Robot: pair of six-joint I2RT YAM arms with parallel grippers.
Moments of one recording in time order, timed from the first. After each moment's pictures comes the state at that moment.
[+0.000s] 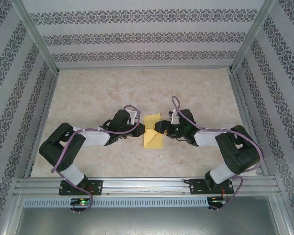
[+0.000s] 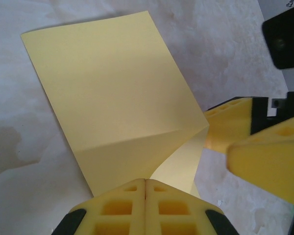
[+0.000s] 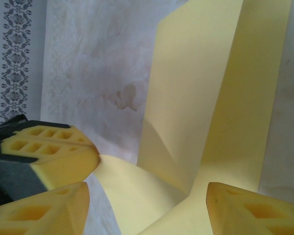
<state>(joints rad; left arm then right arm) -0.59 1.64 0.67 0.33 0.37 -0.61 0.44 1.57 0.51 0.39 -0.59 0.81</state>
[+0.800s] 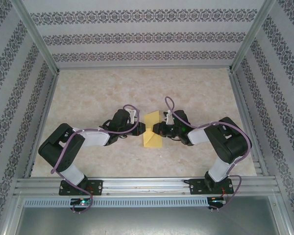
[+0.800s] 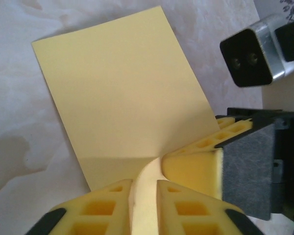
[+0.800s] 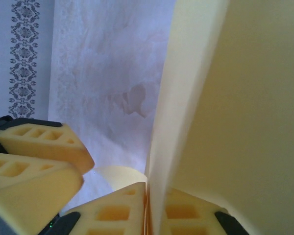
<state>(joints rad) -0.59 1.62 0.66 0.33 0.33 -0.62 0.49 1.71 0.54 0.55 -0.62 0.86</state>
